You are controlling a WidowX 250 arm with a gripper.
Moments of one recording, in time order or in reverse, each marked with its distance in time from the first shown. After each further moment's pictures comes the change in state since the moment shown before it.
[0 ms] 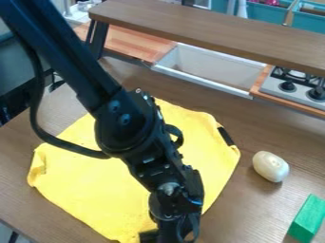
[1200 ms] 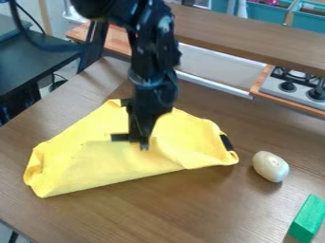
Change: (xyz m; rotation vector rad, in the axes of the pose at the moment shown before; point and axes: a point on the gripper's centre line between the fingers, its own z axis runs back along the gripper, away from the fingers) arm -0.029 0.126 0.075 -0.032 0.173 0.080
